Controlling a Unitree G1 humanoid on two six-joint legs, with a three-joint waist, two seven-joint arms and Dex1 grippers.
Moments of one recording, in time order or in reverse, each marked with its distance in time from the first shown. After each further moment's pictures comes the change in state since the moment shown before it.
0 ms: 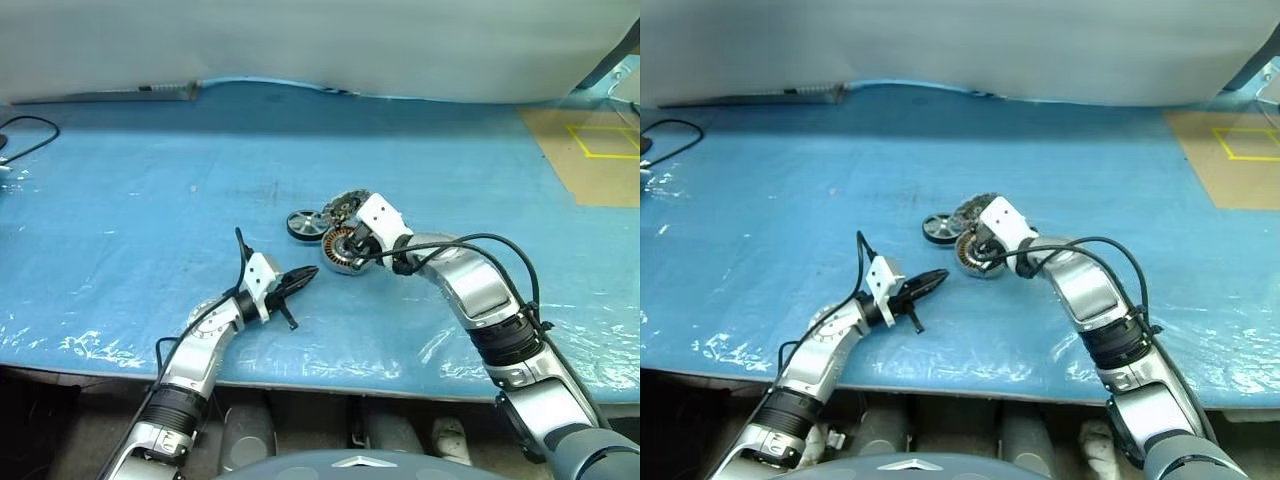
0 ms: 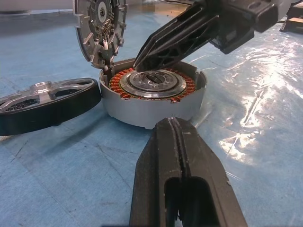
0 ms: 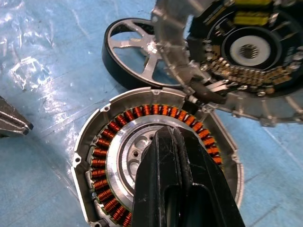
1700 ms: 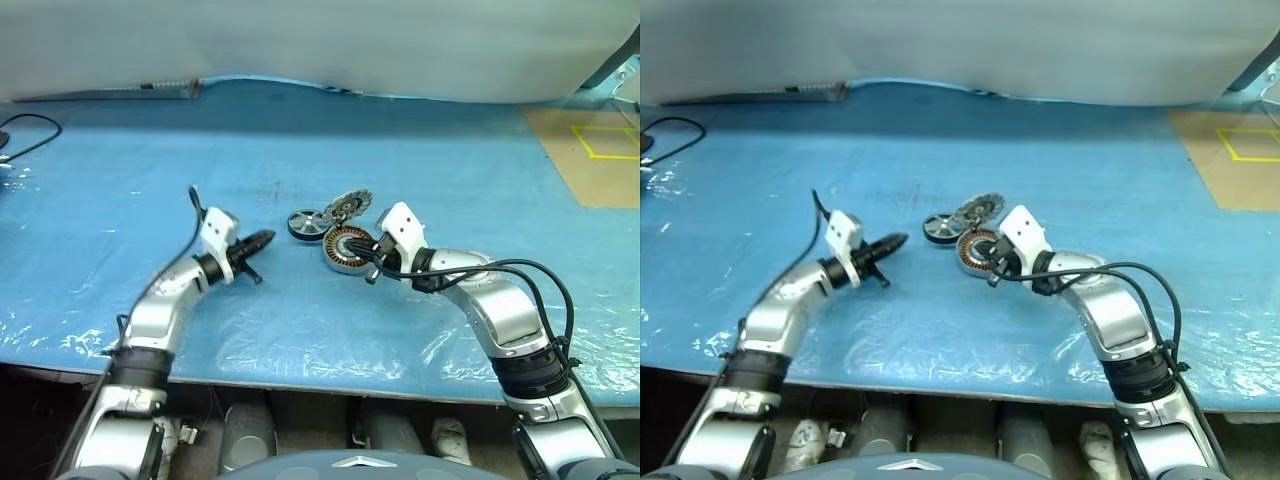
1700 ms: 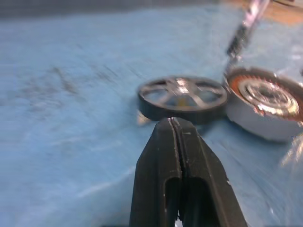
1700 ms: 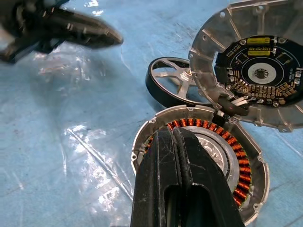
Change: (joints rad) left arm -0.229 0.161 0.210 0.011 -0.165 0.441 0.040; right arm 0.201 -0.002 -0.133 -0.136 0.109 -0.154 0.097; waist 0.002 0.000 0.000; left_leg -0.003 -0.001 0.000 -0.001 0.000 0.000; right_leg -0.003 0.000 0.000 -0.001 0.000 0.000
